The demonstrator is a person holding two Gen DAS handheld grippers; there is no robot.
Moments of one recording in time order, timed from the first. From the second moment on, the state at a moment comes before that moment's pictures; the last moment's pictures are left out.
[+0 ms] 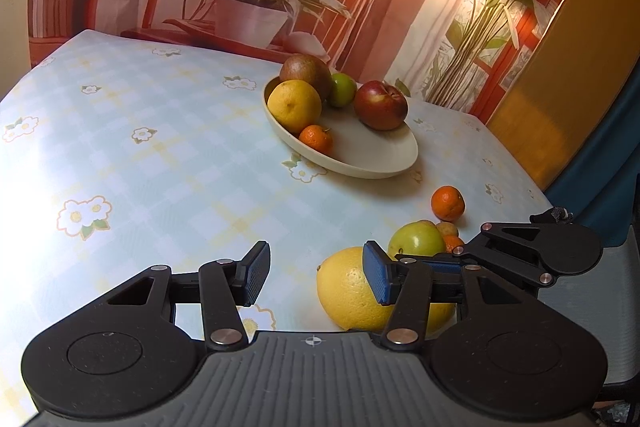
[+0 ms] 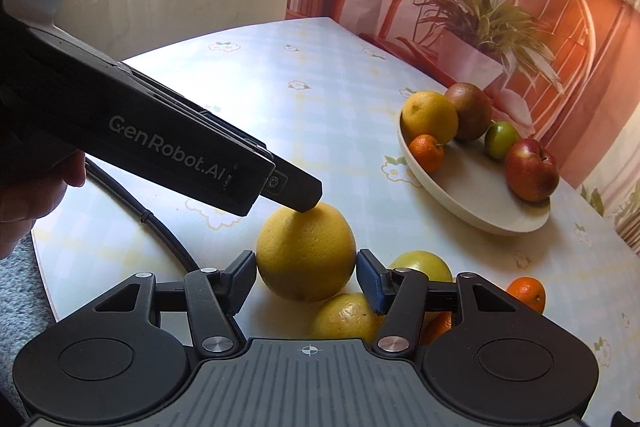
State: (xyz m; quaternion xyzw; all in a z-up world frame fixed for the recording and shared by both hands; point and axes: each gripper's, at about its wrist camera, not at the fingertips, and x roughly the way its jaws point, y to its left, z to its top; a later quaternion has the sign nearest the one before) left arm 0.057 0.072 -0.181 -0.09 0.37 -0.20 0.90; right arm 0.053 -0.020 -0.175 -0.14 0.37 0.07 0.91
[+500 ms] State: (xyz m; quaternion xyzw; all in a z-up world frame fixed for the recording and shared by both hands) left arm 0.073 0.097 -0.181 -0.12 0.38 -0.14 0.91; right arm 0.071 -0.008 -0.175 -0.17 0.34 0.10 0.92
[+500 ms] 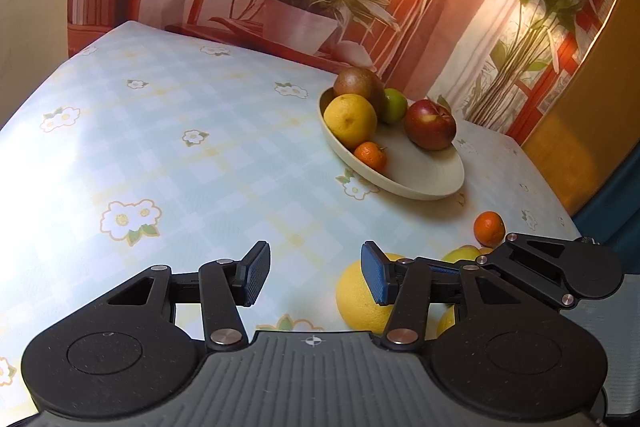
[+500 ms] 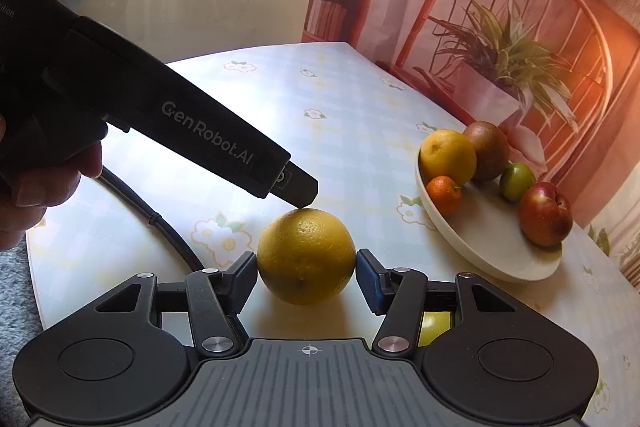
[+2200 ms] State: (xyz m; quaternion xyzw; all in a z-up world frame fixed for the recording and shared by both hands) left arm 0.099 0.101 -0.236 -0.36 0.44 -0.24 0.79; right arm 0.066 -0.040 -0.178 -0.06 0.35 0.09 0.93
